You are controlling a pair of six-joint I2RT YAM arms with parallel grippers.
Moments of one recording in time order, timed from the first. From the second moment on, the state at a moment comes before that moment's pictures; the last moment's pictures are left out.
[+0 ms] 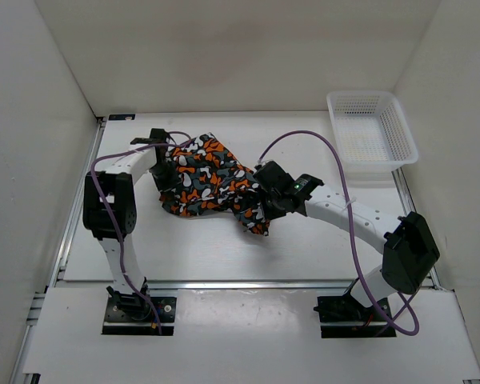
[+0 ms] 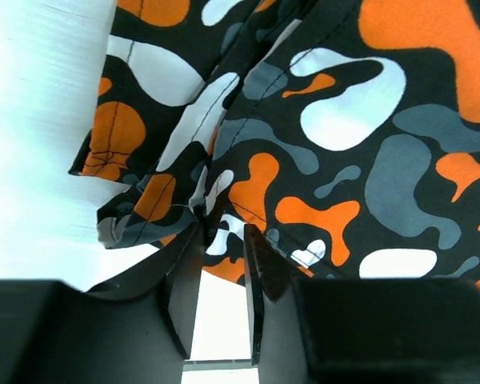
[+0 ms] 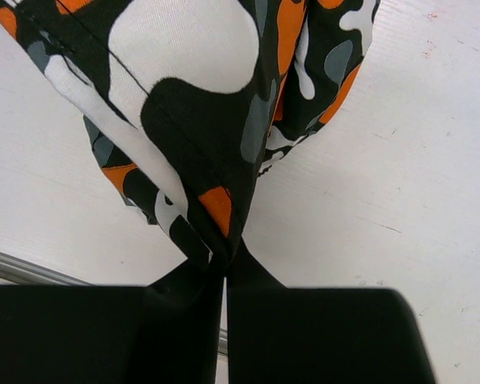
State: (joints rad) left arm -0.12 1.94 1.44 -0.88 0.09 -0.51; right arm 0.84 1.52 1.18 -0.72 0.15 0.44
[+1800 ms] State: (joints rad) left arm 0.10 1.09 1.01 -0.99 0.32 -0.61; right arm 0.91 1.10 0.99 -0.98 0.37 0.53
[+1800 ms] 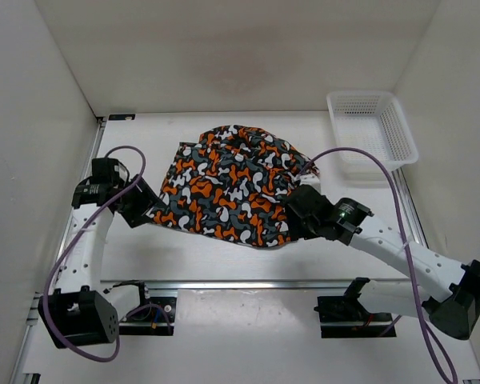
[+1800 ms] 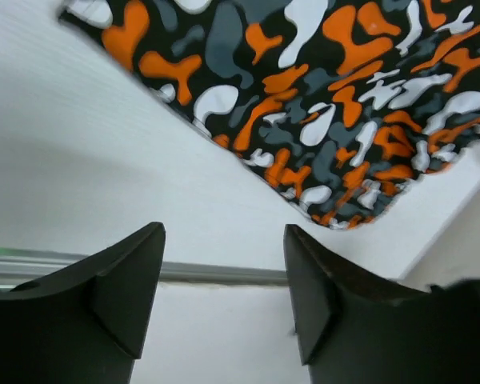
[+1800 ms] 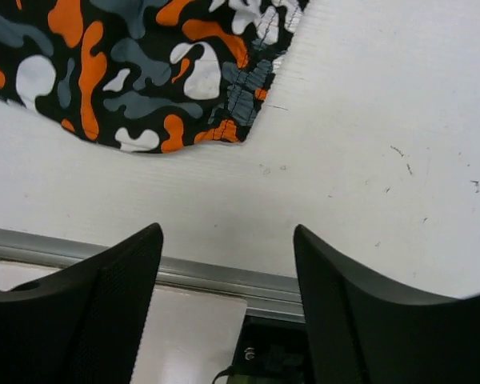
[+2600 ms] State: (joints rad) left arm 0.17 1.69 0.97 -0.76 0.23 -0.67; right arm 0.27 1.23 0.52 -0.34 -0.52 0.96
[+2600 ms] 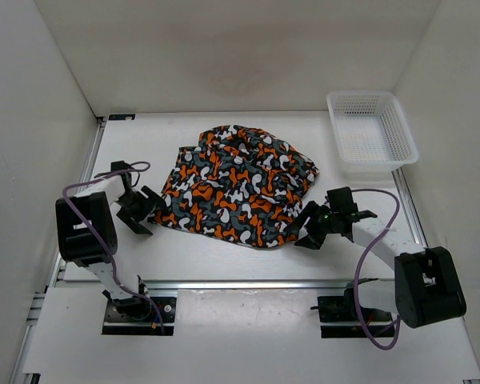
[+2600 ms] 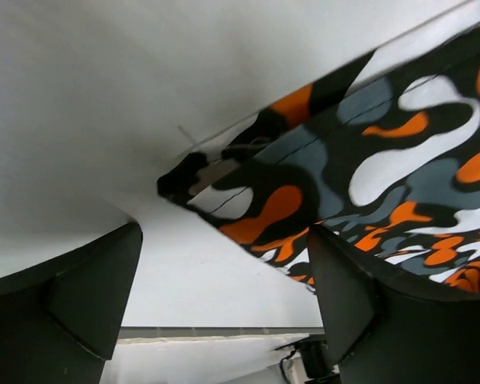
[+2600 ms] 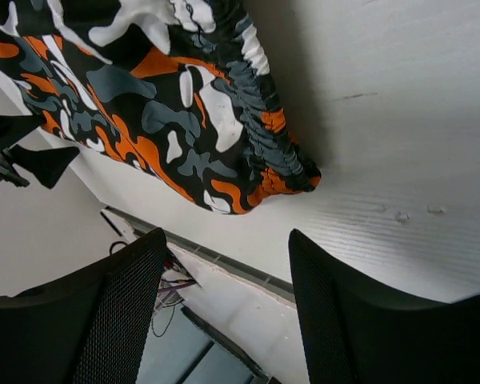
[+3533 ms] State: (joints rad) left arm 0.17 1.77 1.02 -0.72 0.27 -0.67; right arm 0.31 1.40 0.46 -0.07 -0.36 1.21
